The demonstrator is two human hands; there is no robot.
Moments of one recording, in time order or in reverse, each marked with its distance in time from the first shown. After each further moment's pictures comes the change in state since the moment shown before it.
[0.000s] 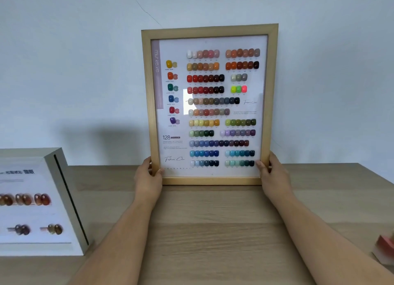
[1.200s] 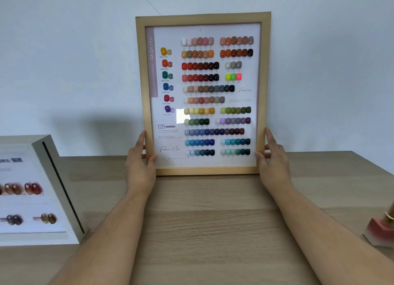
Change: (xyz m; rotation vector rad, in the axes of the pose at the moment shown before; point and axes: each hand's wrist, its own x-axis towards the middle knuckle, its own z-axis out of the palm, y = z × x) left_hand -0.009 0.015 -0.013 0.168 0.056 0.165; right_hand -0.007 -0.006 -0.006 -0.125 0.078 -0.058
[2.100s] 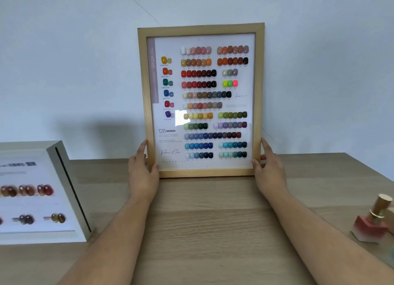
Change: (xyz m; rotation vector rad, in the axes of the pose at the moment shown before) left_hand -0.015 0.006 -0.005 0.059 -0.030 -0.018; right_hand -0.010 0.003 -0.003 -0.064 -0.043 0.092
